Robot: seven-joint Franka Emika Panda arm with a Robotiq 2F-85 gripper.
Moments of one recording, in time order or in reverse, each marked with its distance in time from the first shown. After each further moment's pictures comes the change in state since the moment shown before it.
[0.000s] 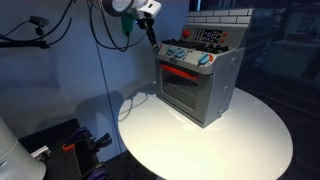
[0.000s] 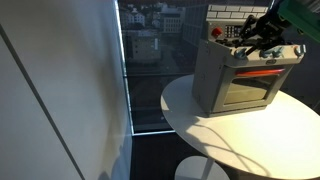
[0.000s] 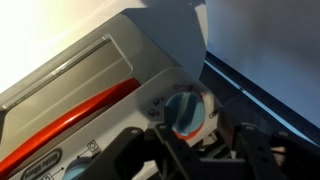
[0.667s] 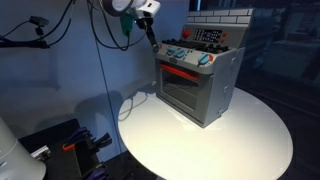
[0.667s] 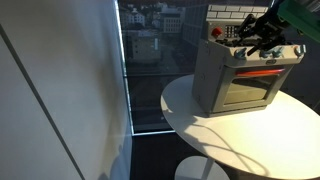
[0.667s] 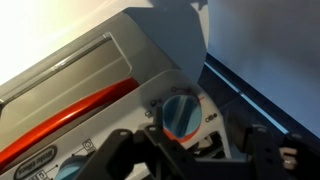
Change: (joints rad) arm 0.000 0.000 0.007 0.000 -0.040 0.000 0.000
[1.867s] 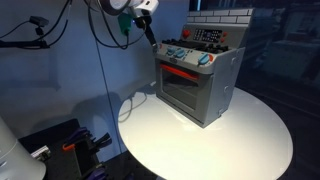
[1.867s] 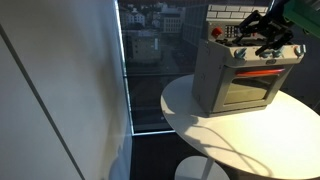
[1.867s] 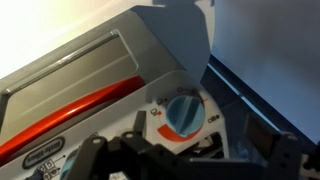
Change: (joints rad) arm -0.005 -0.030 0.003 -0.029 -0.054 0.000 0.000
